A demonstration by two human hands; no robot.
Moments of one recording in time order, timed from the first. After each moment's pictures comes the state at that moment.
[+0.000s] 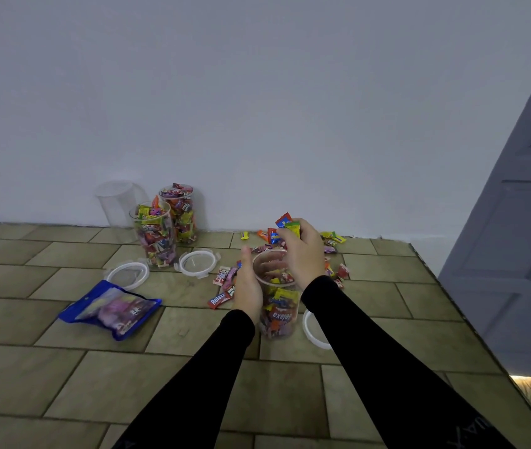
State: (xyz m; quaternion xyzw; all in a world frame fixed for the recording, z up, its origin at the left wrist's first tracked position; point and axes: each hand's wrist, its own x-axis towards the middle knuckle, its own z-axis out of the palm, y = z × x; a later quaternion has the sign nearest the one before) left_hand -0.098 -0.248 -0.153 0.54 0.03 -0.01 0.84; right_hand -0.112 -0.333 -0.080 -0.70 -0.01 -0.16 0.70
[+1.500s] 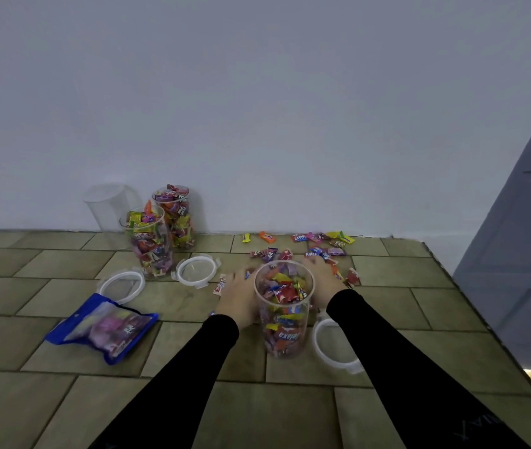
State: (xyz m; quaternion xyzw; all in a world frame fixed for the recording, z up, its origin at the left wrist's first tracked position) left_hand -0.052 -0.201 -0.187 0.98 -0.11 -0.01 0.16; right_hand -0.051 -0.385 -0.149 -0.96 -0.05 0.06 0.26
